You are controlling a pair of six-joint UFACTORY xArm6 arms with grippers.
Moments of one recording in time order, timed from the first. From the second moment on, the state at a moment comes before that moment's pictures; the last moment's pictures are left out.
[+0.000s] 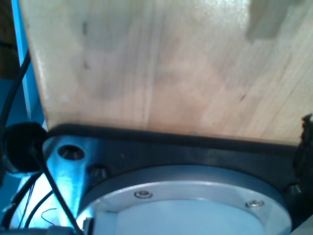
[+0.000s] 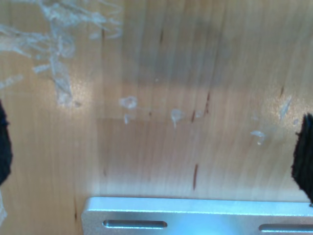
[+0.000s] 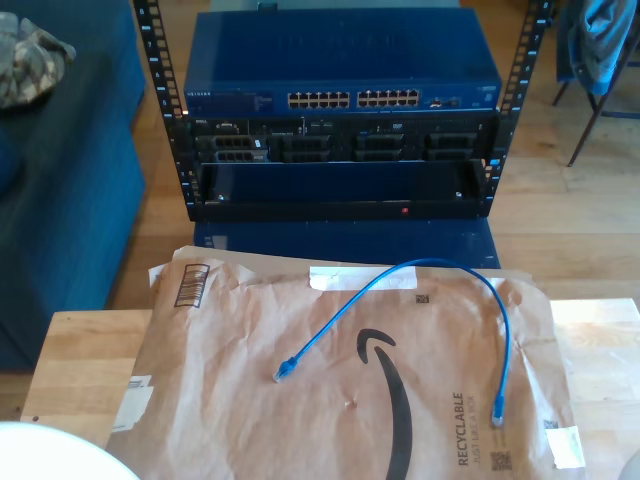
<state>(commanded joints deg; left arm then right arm) 99.6 -27.6 -6.1 2.8 60.3 -0.3 -82.1 -36.4 -2.0 0.7 52.3 6.5</state>
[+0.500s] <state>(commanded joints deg) 99.6 -28.1 -8.1 3.2 62.8 -0.5 -82.0 -40.7 -3.0 0.7 53.0 6.9</state>
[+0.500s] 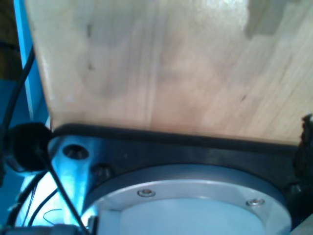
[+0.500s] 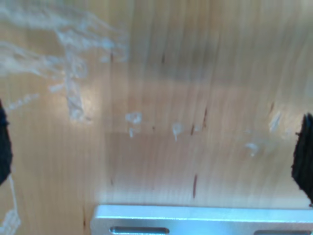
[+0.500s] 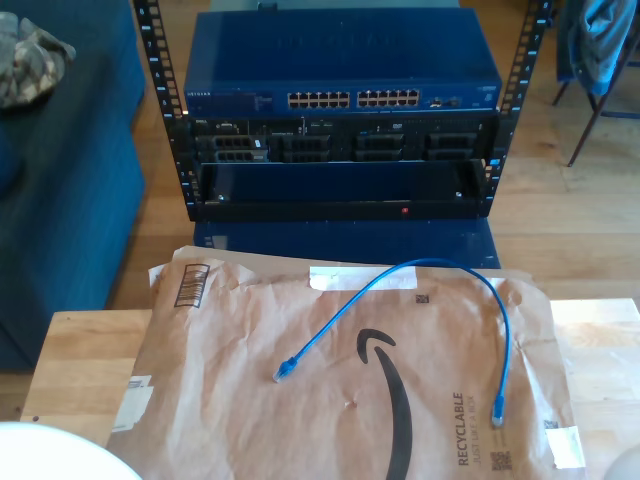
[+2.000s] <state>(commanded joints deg) 31.5 -30.1 -37.2 -4.5 90.0 -64.9 13.8 -22.6 -45.6 1.1 72.7 83.7</state>
